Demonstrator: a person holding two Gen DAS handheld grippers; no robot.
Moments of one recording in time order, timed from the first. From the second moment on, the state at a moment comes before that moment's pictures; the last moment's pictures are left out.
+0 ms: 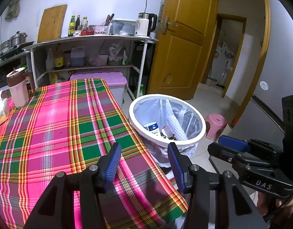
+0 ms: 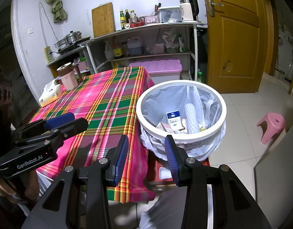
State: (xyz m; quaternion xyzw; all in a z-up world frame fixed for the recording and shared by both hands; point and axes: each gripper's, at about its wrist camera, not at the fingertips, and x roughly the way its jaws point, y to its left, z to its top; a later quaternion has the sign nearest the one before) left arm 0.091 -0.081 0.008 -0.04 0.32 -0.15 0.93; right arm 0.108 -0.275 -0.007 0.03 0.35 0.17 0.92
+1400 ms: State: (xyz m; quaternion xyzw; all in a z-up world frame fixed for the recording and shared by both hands) left arm 0.091 -0.080 0.005 -0.04 0.33 -0.13 0.93; right arm 0.108 -0.273 -0.006 0.03 0.35 0.17 0.92
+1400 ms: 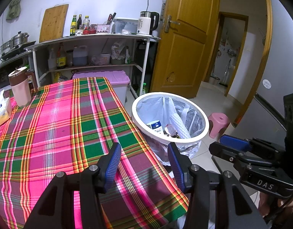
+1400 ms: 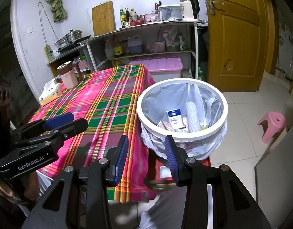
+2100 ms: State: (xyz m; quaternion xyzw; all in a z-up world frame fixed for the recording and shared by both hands) left arm 0.089 -0.082 0.002 -0.03 0.32 -0.12 0.94; right arm 0.108 -0.273 -0.005 0.03 0.35 0.17 0.92
